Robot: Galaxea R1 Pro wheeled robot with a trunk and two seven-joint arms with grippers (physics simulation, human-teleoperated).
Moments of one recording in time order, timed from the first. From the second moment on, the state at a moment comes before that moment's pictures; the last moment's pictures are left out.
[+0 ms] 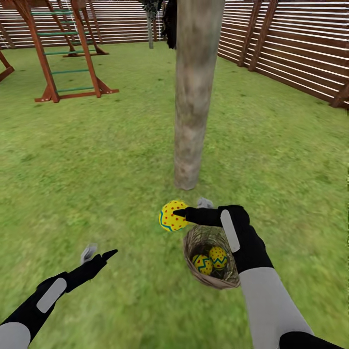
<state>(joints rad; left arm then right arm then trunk) -0.55 0.31 -0.11 -0.61 0.96 0.43 -0.53 -0.80 0.17 -0.04 -1.14 -0.25 1.04 0.35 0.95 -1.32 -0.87</state>
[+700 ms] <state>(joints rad) -0.55 0.31 -0.11 -0.61 0.95 0.43 -0.53 -0.80 0.10 -0.04 -0.85 -0.24 0.80 0.72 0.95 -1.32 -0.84</state>
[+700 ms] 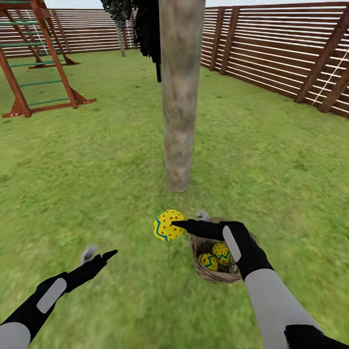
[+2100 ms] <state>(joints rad) -0.55 0.31 -0.11 -0.61 0.94 0.42 -0.59 -0.80 0.10 -0.04 -0.72 -0.23 0.66 0.71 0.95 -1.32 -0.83</state>
